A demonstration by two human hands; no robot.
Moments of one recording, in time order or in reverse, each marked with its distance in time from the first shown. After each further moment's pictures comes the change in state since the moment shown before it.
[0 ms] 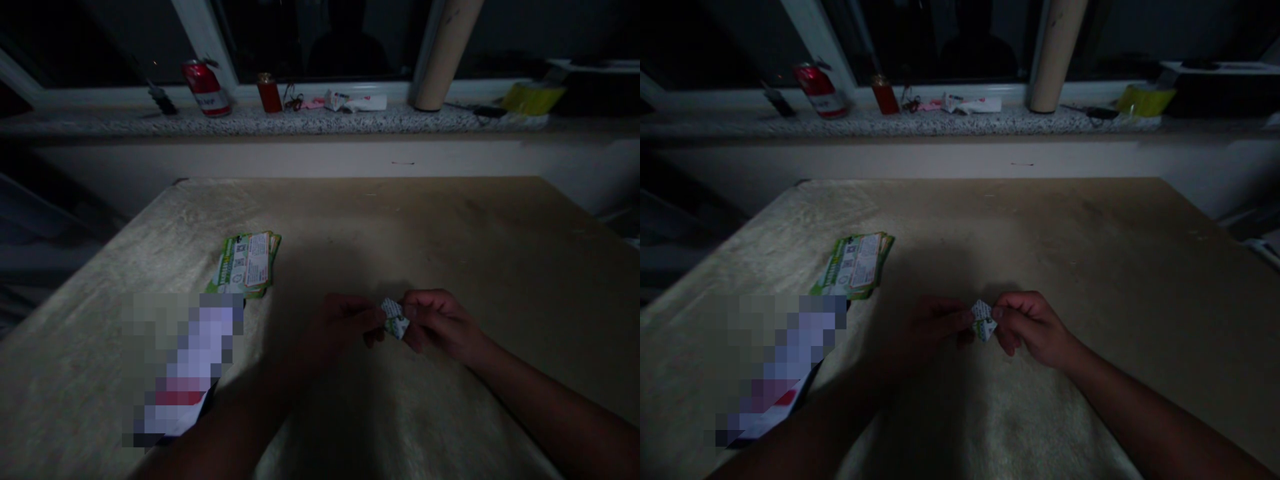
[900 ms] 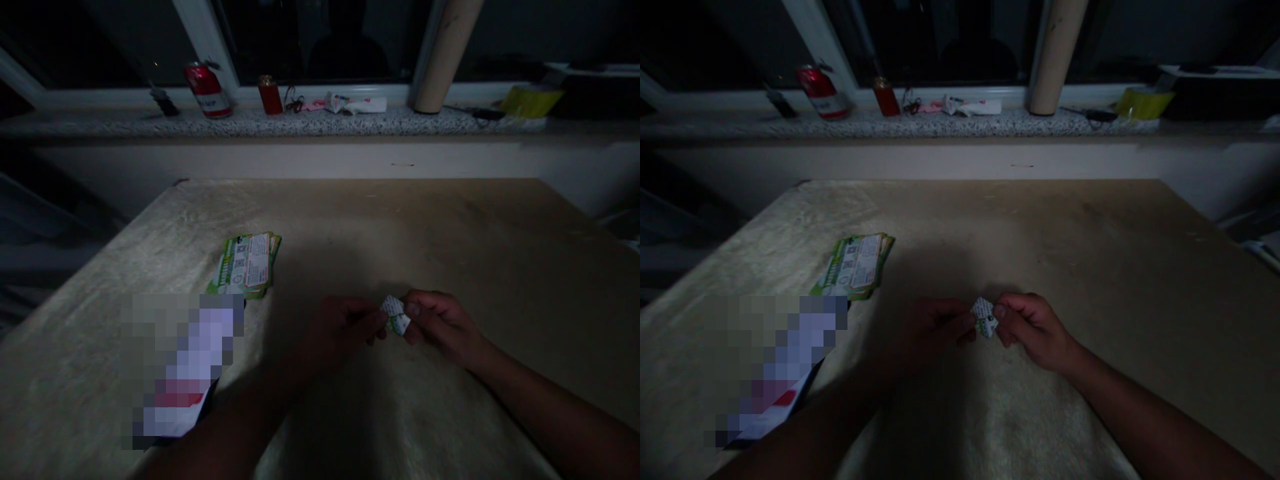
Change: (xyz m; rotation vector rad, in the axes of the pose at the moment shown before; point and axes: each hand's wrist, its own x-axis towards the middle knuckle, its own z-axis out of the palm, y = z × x) left_hand -0.003 0.000 -0.002 0.255 -0.032 0.102; right_hand -0.002 -0.010 0.003 -0.286 0.024 -0.196
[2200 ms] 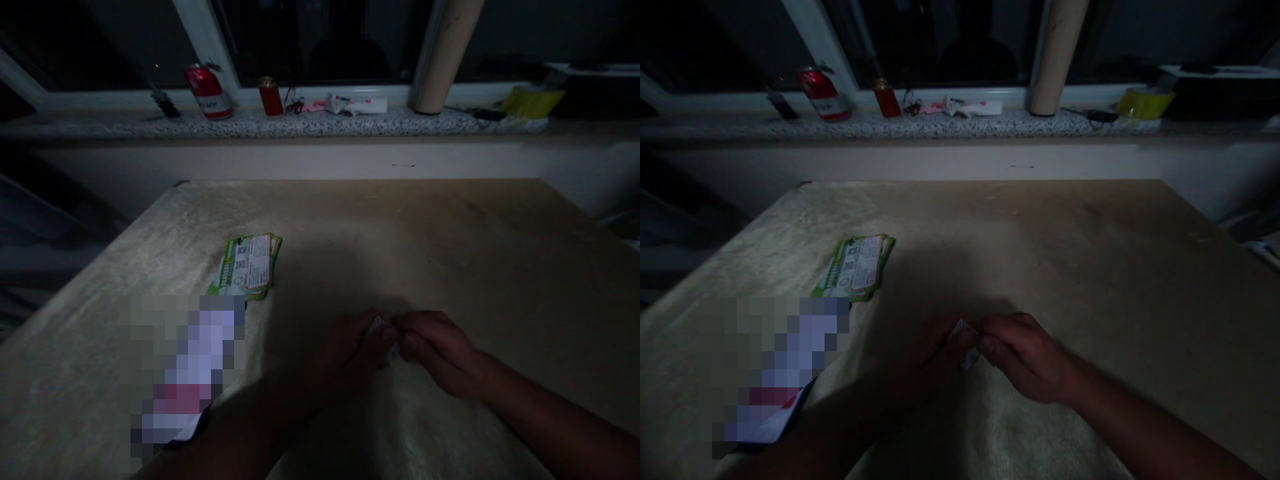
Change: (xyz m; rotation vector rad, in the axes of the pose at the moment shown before) left_hand -0.017 0.013 0.015 0.052 -0.039 0.155; right_hand -0.009 -0.006 0.013 -0.452 -0.182 -0.364
